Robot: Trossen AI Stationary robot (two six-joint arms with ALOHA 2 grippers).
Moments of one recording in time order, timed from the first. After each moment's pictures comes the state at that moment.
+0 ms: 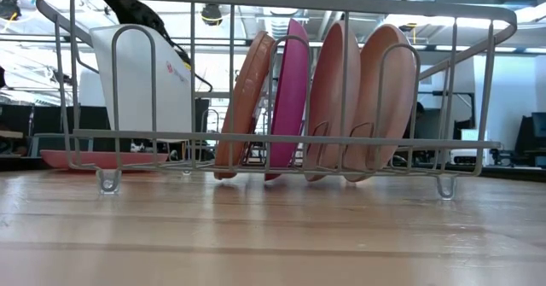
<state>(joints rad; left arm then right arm) 0.94 1.57 1.04 -0.92 -0.05 0.82 0.04 1.13 1.63 -1.10 0.21 0.92</state>
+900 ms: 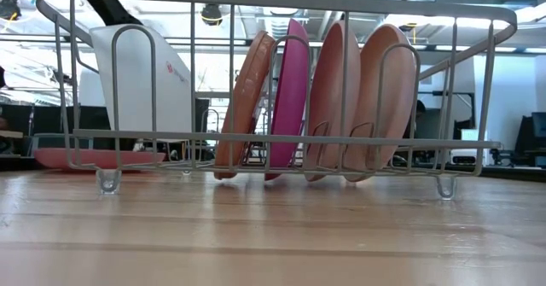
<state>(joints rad) 0.94 1.57 0.86 -0.78 -0.14 0.78 0.04 1.14 1.63 -1.06 0.21 0.89</state>
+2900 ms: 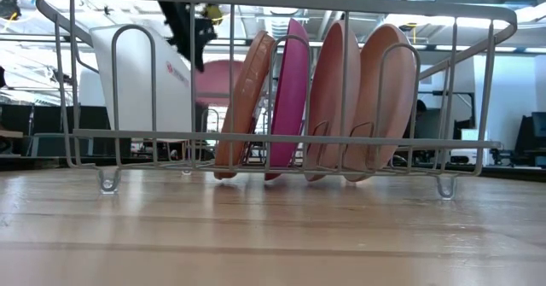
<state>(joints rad) 0.94 1.56 1.64 -0.81 -0.14 0.17 -0.19 1.14 1.63 -0.91 0.18 0.89</state>
